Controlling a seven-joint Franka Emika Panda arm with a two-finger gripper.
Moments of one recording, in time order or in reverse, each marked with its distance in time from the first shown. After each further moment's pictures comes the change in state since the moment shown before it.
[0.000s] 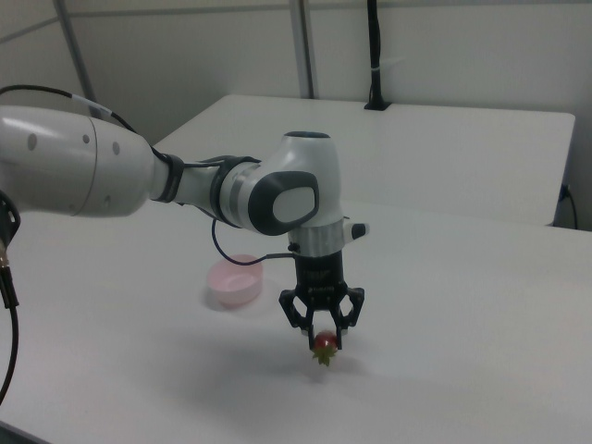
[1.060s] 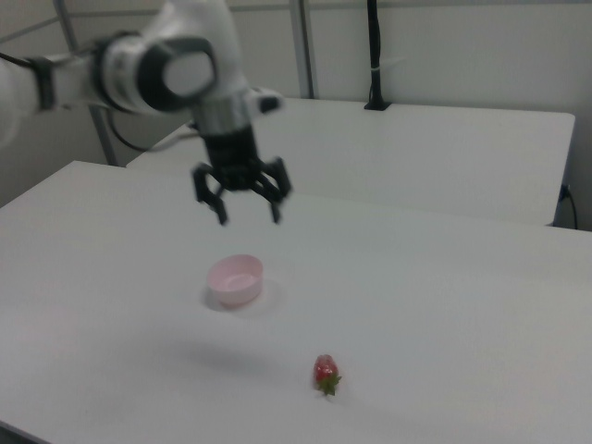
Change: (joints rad) arm 0.031 -0.339 0.184 0.051 0.000 -0.215 0.344
